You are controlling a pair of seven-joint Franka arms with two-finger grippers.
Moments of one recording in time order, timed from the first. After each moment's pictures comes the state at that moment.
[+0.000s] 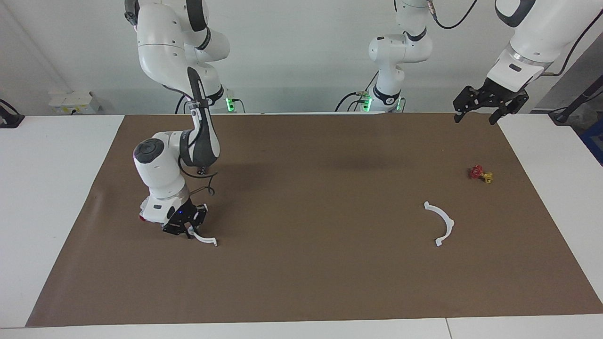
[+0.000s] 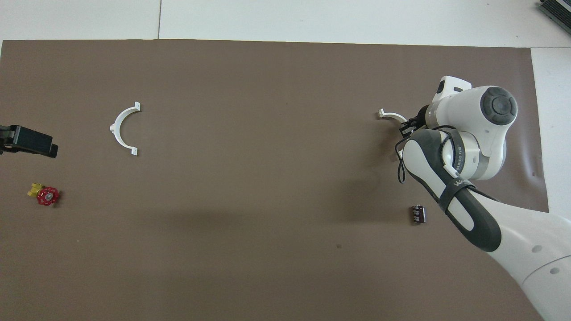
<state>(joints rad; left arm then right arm) -0.04 0.00 0.02 -1.52 -0.03 1.47 0.11 0.16 0.43 -0.10 -1.85 0.12 2.44 -0.48</state>
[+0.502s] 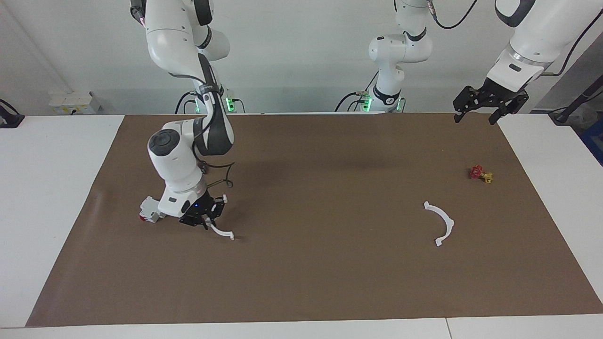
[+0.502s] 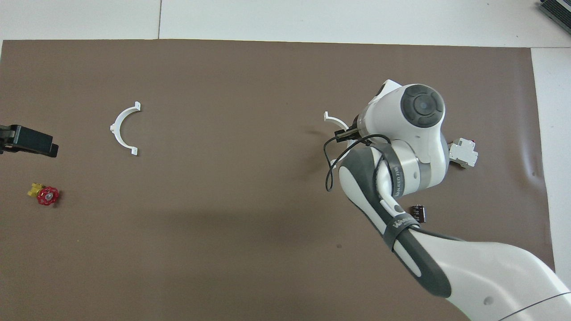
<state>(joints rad) -0.04 0.00 0.02 -1.52 -0.03 1.47 0.11 0.44 0.37 -0.09 -1.80 0.08 2.30 0.09</state>
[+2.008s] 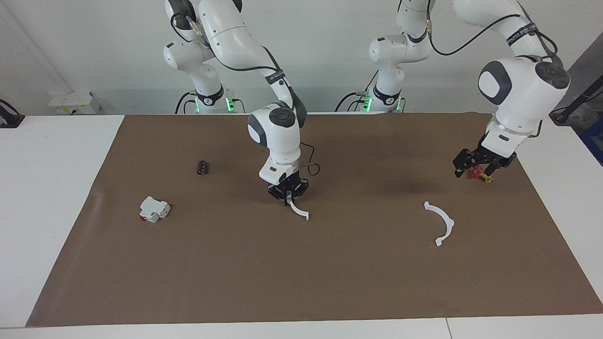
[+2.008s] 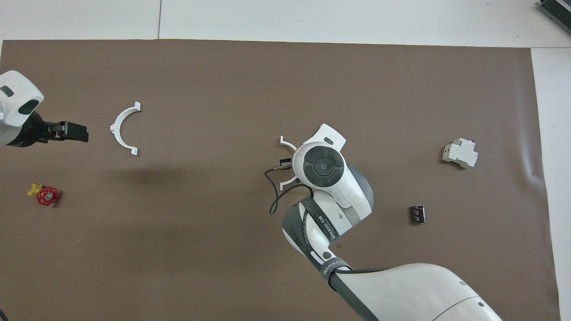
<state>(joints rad) 0.04 0.12 0.03 -1.87 -0.02 2.06 0.11 0.63 0.44 -0.09 -1.88 -0.07 2.49 0.47</state>
